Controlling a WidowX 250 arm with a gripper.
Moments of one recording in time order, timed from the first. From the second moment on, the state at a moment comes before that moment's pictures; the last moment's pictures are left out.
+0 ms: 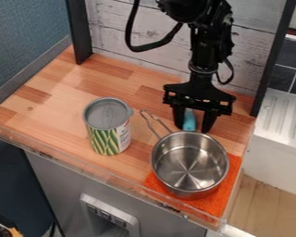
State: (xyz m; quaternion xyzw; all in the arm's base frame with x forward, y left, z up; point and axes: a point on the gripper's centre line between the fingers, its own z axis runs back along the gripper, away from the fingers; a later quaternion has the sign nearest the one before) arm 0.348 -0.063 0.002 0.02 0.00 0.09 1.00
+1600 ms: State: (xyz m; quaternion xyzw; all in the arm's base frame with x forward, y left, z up) arm 0.291 0.158 0.093 0.03 0.00 0.16 0.99
